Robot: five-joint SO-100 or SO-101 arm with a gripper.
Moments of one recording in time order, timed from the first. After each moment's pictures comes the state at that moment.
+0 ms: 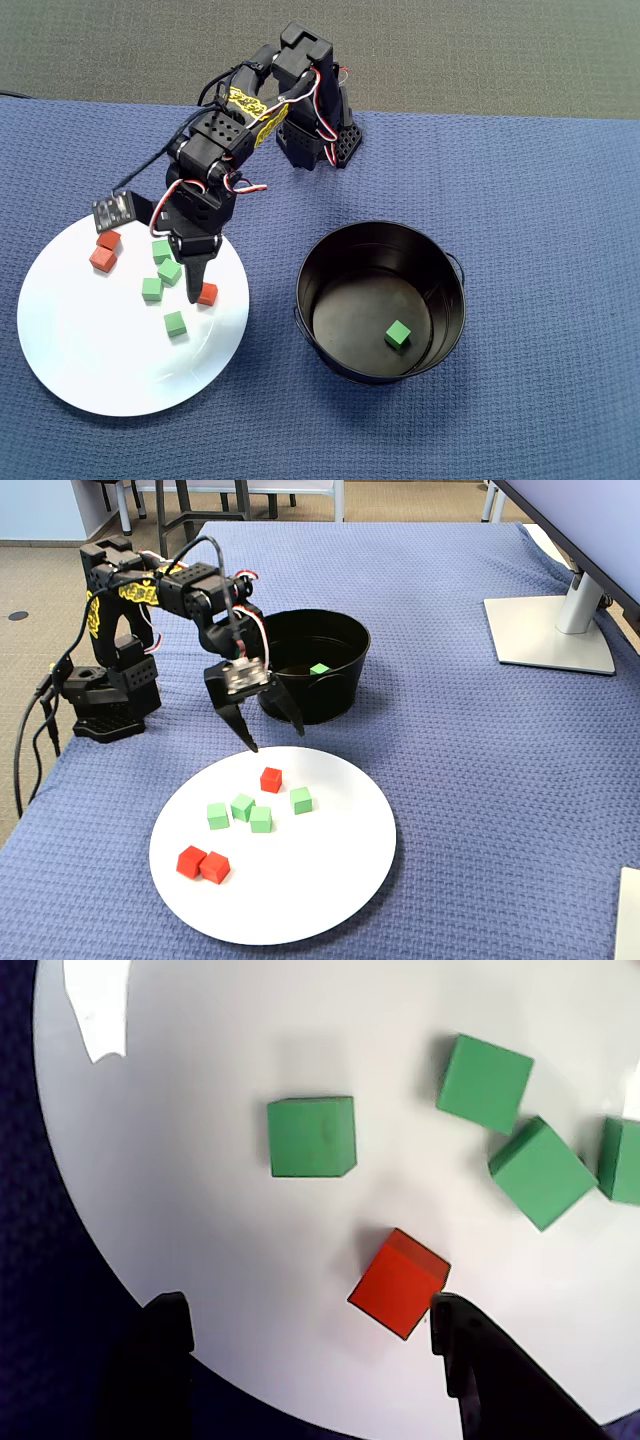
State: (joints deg) arm 33.3 80.9 78.4 68.9 -59.1
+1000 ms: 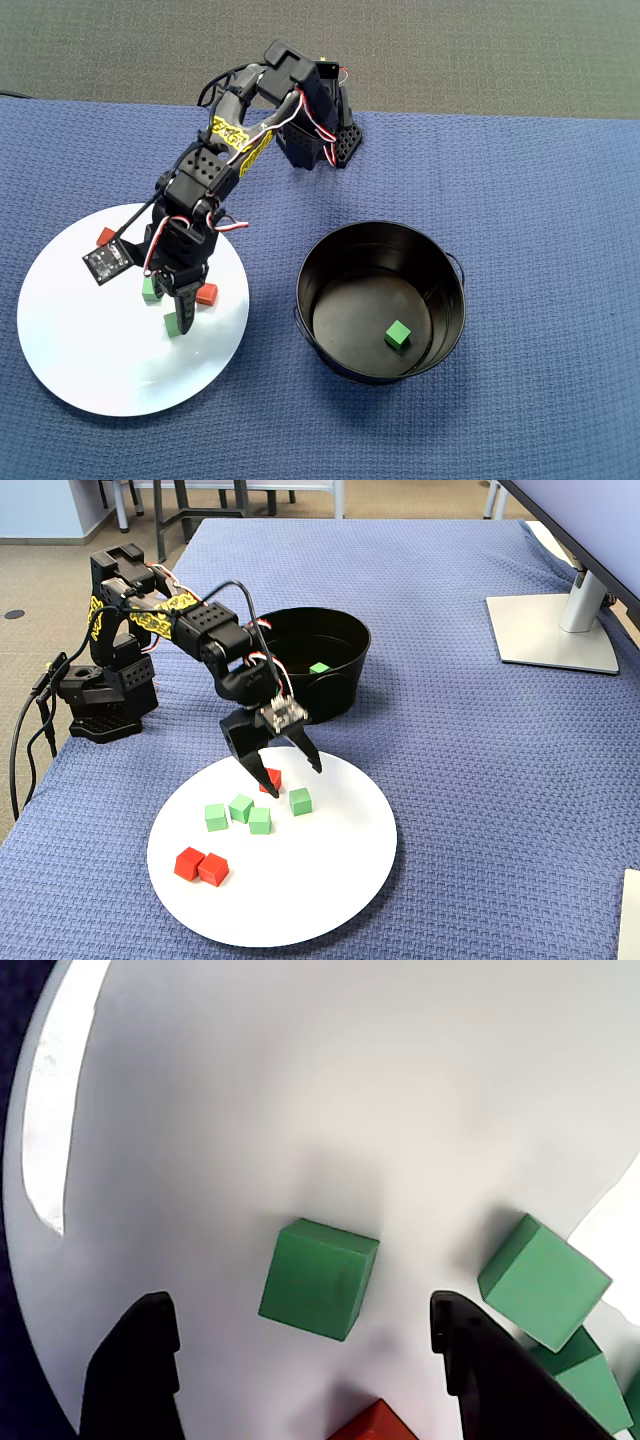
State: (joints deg) arm 34.7 69.0 80.9 50.4 -72.8
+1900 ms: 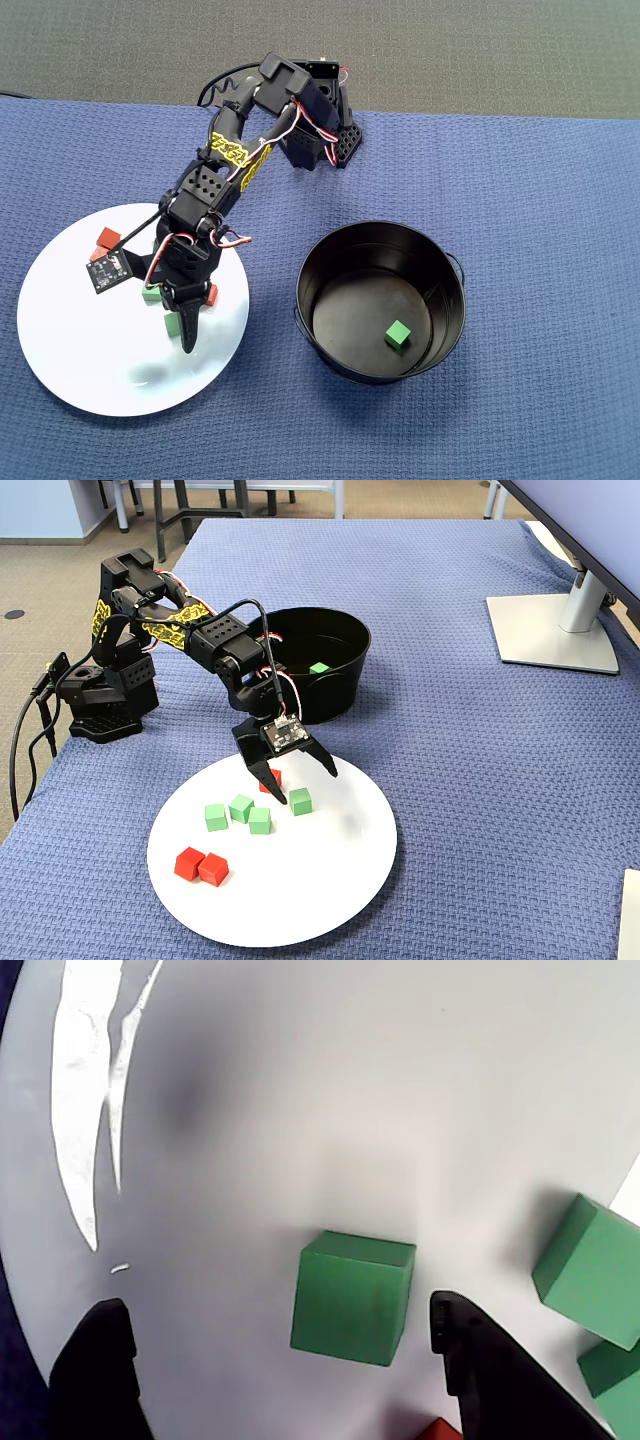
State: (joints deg) arm 32.8 64.1 79.1 48.7 -63.1
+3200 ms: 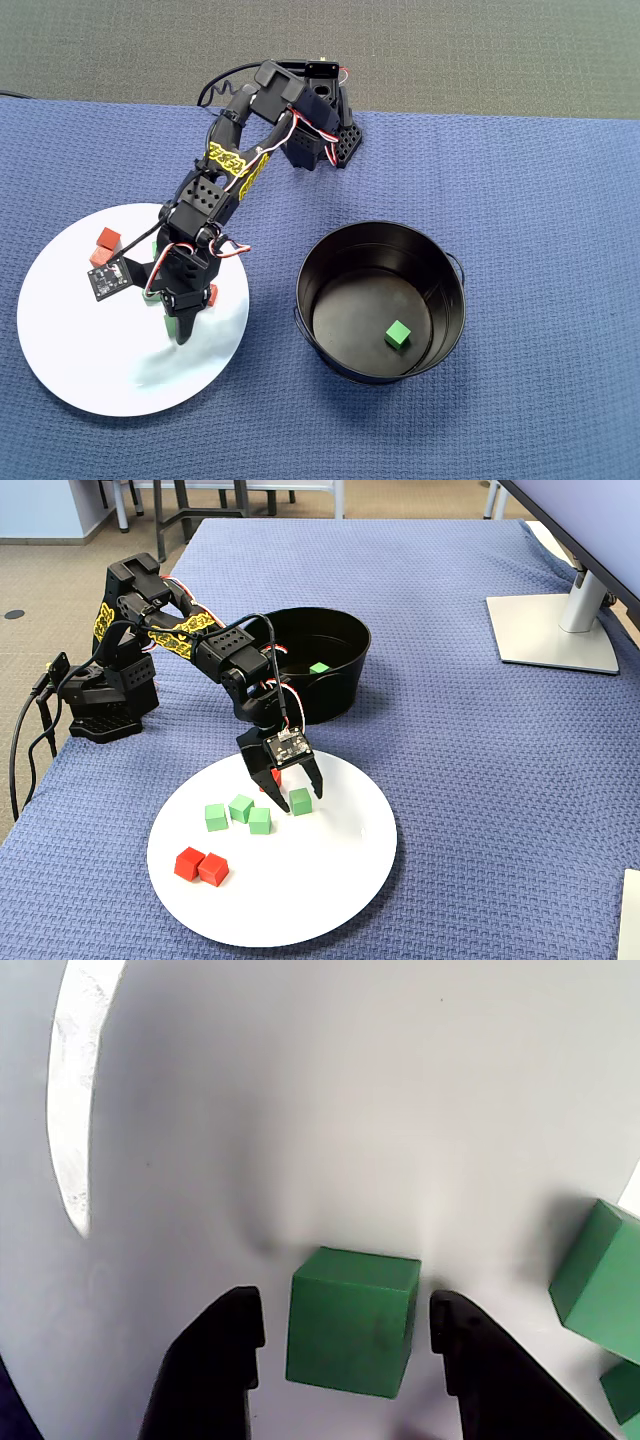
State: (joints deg) arm 32.4 60.1 78.2 46.5 -60.8
